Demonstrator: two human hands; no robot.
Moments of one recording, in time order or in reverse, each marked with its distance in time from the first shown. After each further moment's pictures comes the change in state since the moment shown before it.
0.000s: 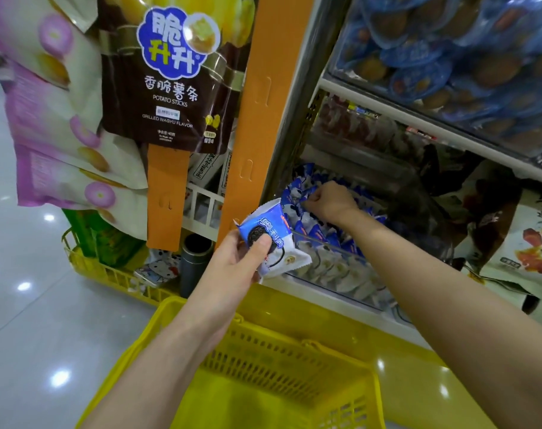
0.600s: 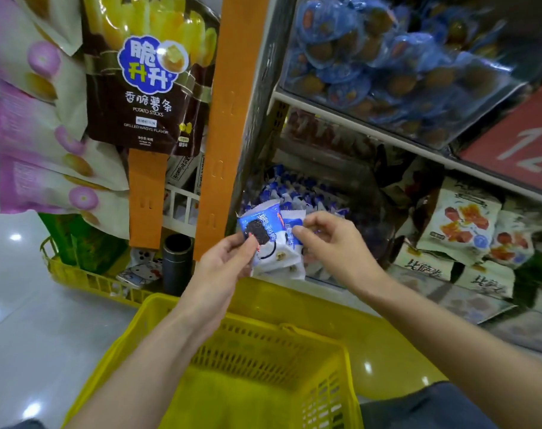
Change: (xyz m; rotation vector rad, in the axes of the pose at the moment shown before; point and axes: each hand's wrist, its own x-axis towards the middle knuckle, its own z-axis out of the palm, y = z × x) left_hand -0.024 -0.002 0.016 -0.046 -0.096 -0.028; right_hand -0.168 0.020 -0.029 0.666 0.107 -0.253
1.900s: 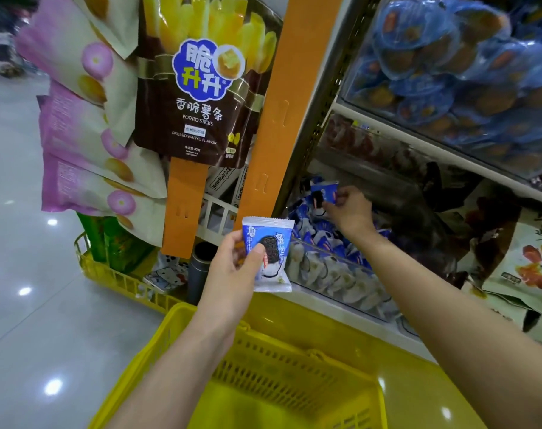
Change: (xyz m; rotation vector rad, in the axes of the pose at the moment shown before) left_hand 0.014 0.015 -0.024 0.131 0.267 0.082; right_hand 0.151 0.052 0.032 -0.322 0.224 0.179
